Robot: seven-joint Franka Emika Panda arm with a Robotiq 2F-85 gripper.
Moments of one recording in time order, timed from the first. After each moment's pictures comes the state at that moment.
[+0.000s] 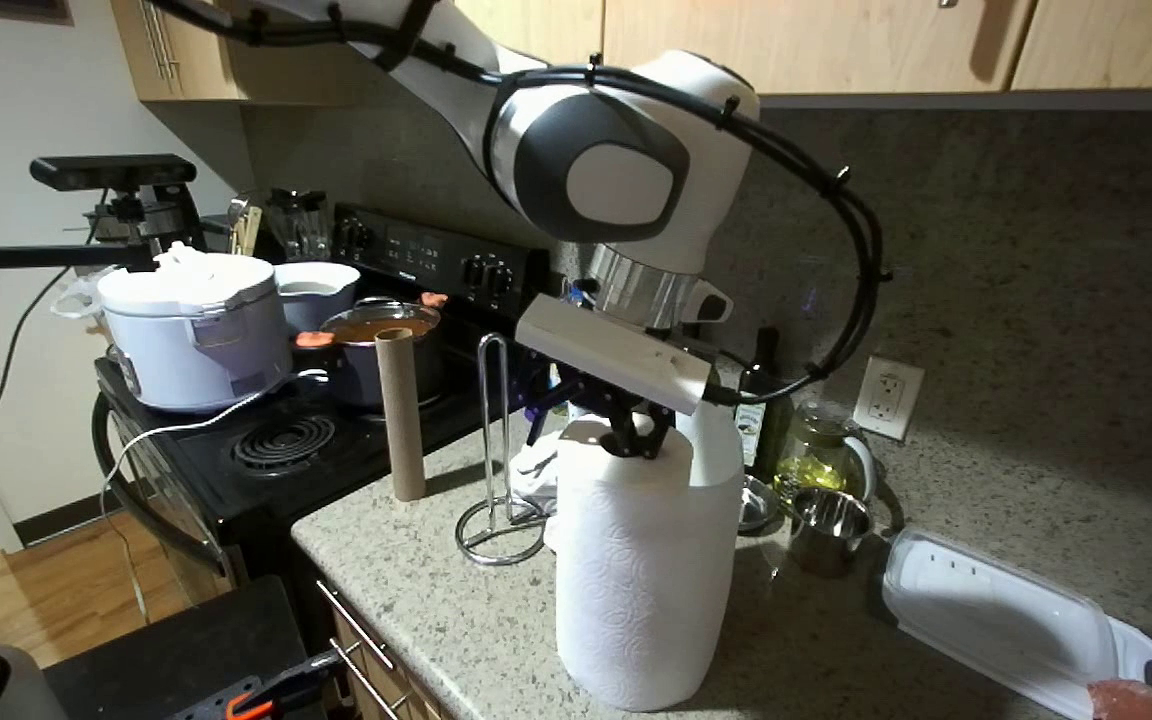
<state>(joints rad) -0.01 -0.14 -0.16 -2.32 0.18 2.00 -0.85</state>
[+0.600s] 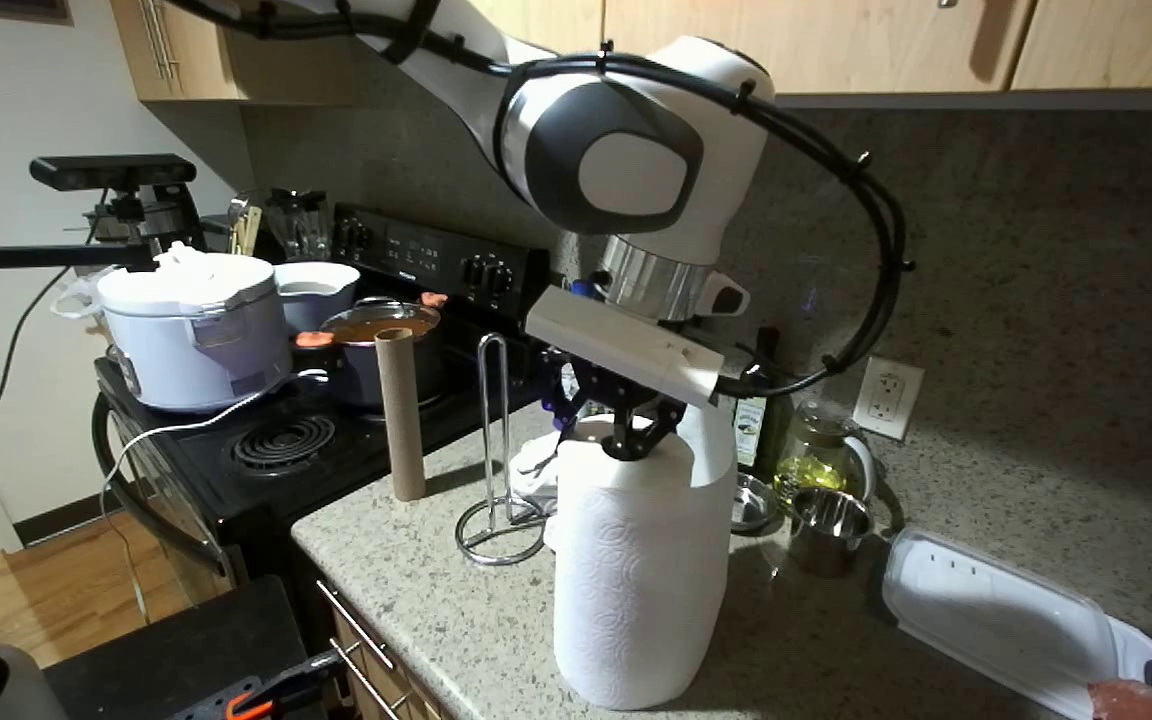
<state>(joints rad) -0.02 -0.13 -0.16 -2.29 0.18 2.01 -0.82</state>
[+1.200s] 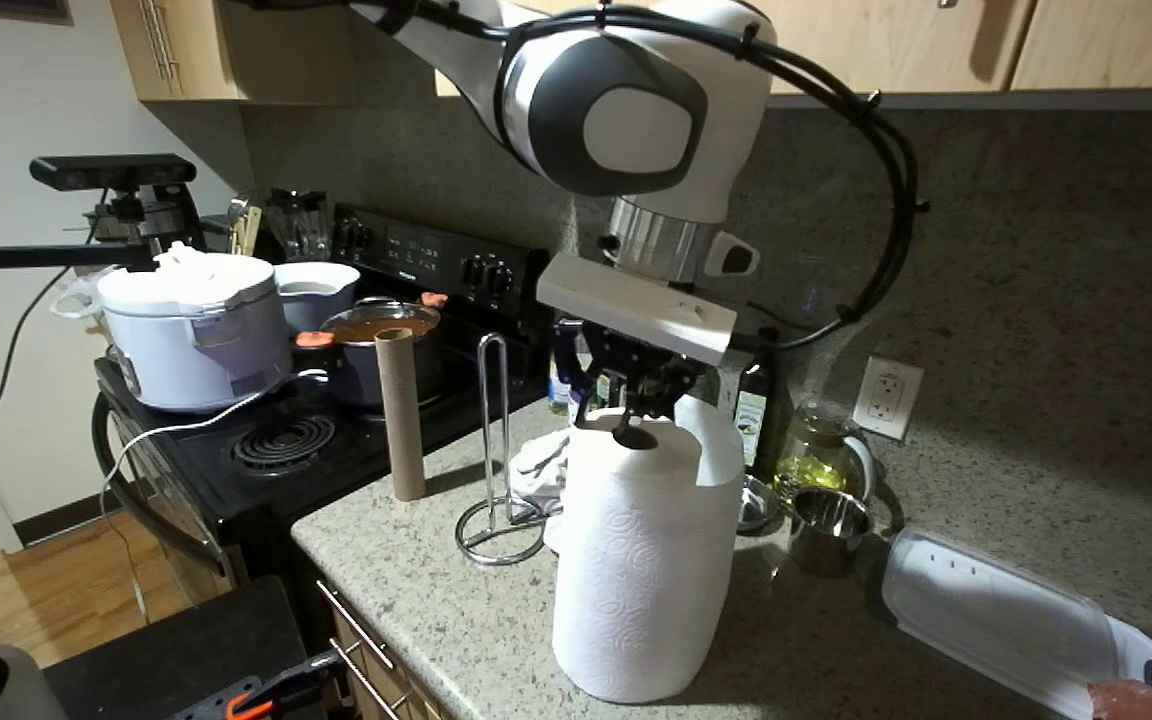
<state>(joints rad) -0.02 -0.15 -0.15 -2.24 0.18 2.01 -0.82</state>
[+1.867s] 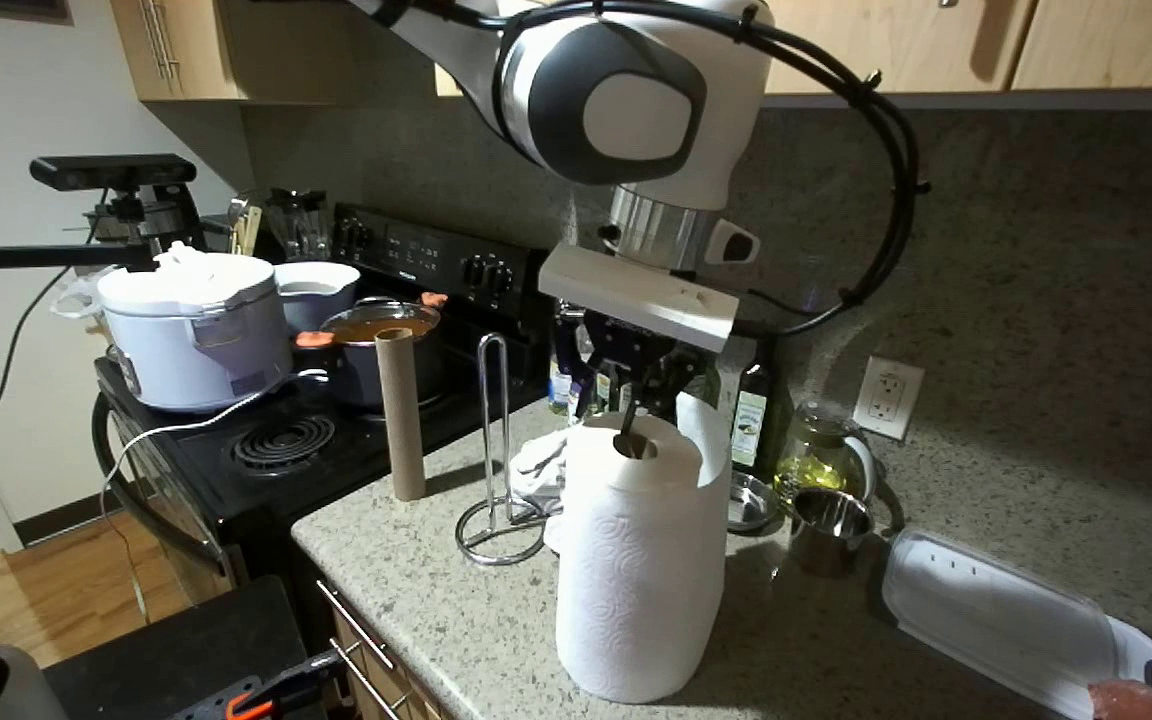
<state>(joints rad) -0.02 -0.15 -0.14 -2.23 0.17 2.01 -0.81</state>
